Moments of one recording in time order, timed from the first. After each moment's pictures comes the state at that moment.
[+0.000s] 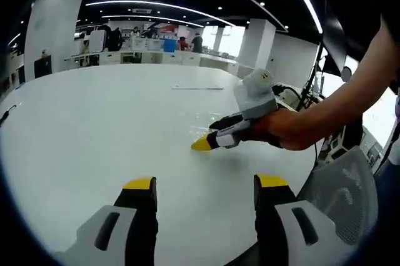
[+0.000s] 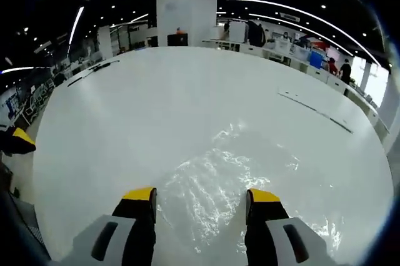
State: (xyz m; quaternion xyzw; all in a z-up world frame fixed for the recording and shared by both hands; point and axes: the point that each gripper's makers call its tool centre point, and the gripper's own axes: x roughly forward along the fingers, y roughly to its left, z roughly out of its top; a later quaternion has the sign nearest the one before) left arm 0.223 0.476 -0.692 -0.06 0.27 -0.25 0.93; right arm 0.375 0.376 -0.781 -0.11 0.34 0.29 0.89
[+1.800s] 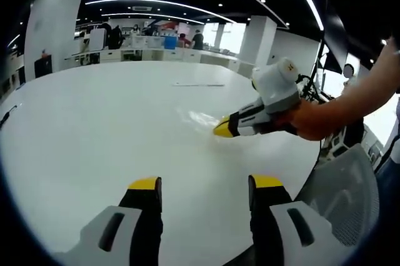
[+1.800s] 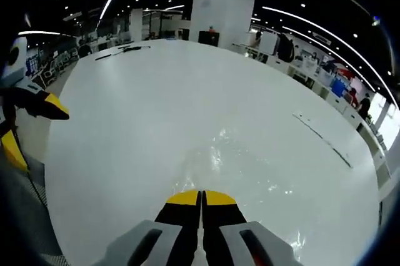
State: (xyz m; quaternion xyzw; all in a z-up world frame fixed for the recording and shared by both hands) left arm 0.224 0.478 -0.698 -0.05 0.28 -0.25 0.93; right arm 0.338 0.369 -0.750 -0.21 0.32 0.37 0.85
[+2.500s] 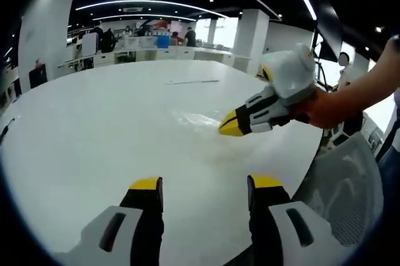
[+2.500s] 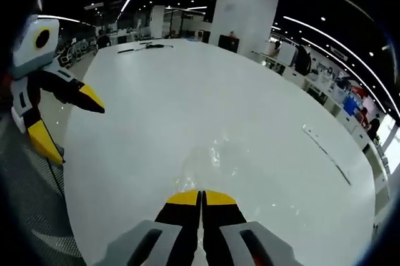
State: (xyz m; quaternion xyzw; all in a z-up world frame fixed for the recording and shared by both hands) left arm 0.222 0.469 -0.702 -0.01 0.28 -0.27 0.92; right arm 0.304 0.373 -0.738 -0.25 0.30 0.42 0.82
